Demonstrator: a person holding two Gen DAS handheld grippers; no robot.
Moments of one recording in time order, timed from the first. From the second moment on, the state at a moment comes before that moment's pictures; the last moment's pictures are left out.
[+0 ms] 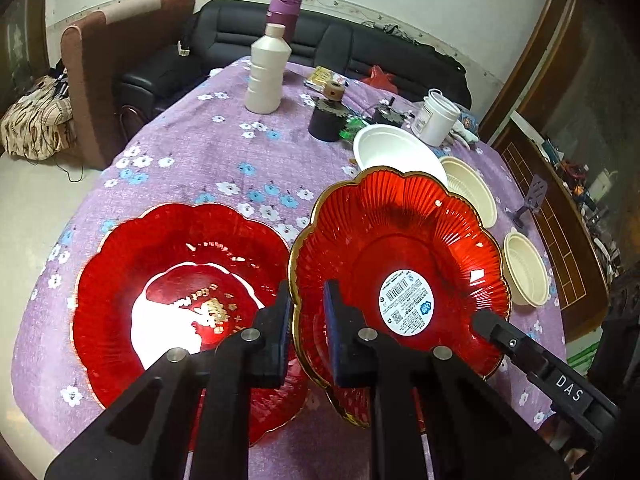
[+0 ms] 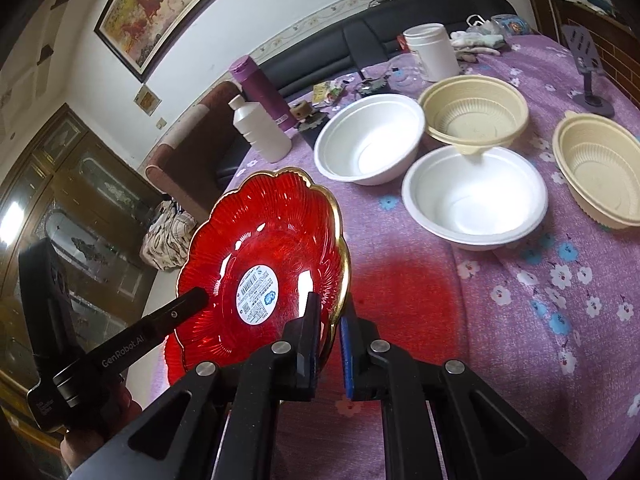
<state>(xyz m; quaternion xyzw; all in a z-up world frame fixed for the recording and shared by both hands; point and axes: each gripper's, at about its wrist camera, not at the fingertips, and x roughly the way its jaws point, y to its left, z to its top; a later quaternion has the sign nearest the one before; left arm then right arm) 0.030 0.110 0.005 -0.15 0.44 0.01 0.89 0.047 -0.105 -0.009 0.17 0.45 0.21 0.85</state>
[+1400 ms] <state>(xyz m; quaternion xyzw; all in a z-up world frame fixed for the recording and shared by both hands) -0.013 0.220 -0.043 -0.21 0.45 0.13 0.86 0.061 0.034 -0.050 0.09 0.50 0.30 0.80</state>
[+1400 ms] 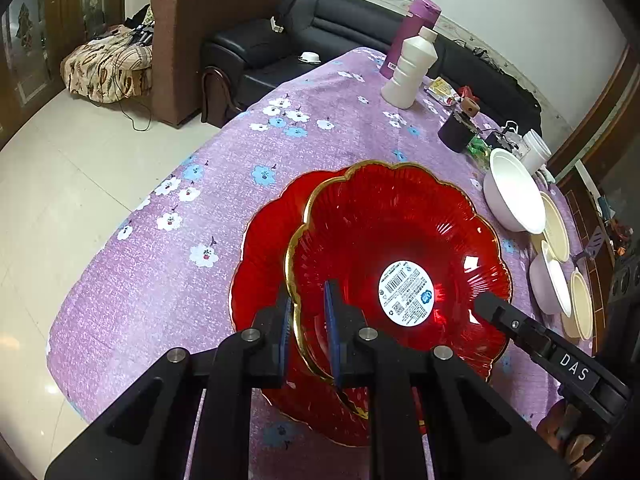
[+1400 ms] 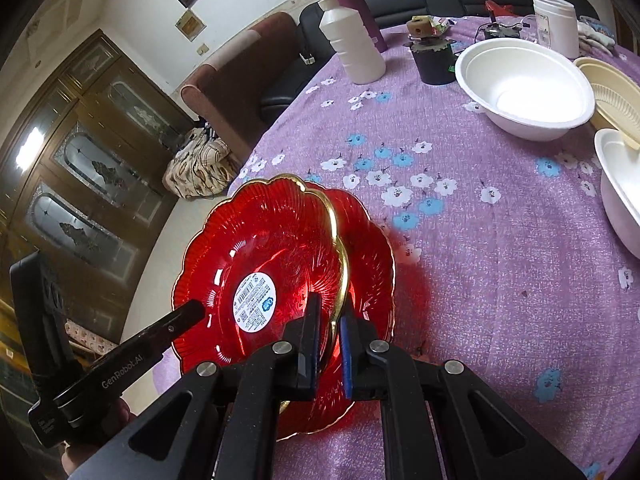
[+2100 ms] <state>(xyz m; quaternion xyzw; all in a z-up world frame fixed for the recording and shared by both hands) -0.008 0.218 -0.058 -0.19 0.46 0.14 0.85 0.062 0.044 -0.061 0.07 0.52 0.29 0.80</state>
